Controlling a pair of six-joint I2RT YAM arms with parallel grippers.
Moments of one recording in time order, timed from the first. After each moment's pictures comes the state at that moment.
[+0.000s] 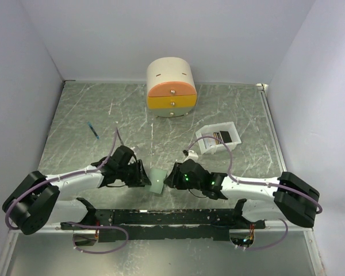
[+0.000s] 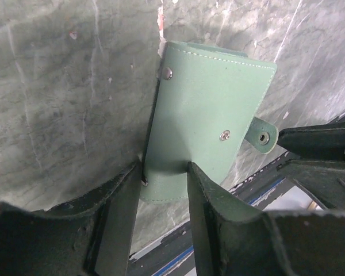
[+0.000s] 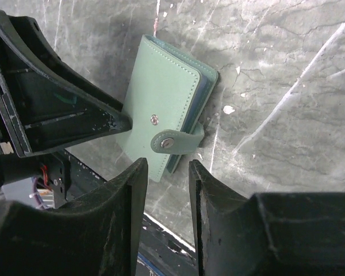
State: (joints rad) left arm -0.68 1.24 0.41 -0.09 0.29 -0.85; right arm 1.08 1.21 0.44 0.11 0.14 1.01
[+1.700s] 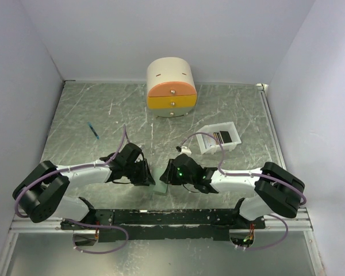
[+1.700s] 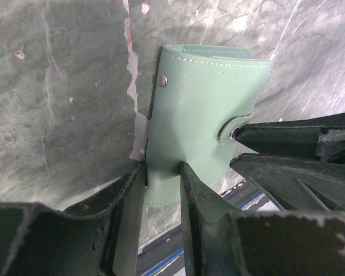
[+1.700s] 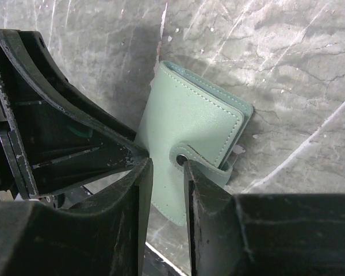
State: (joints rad) left arm -0.74 1.38 0.51 -0.11 0.28 -0.89; right arm 1.03 1.41 0.52 0.21 0.07 0.96
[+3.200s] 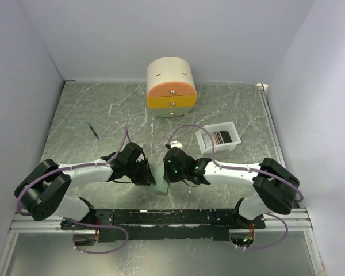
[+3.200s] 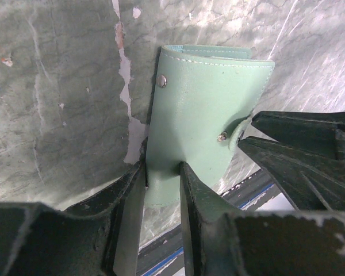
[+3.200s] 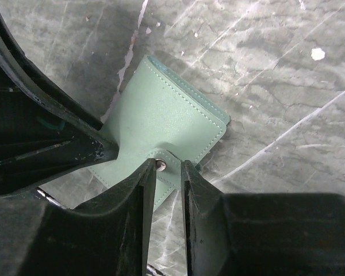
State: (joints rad) left arm -0.74 1.40 0.53 -0.11 0.28 -0.89; right arm 1.02 1.46 0.73 -0.15 0.10 0.64
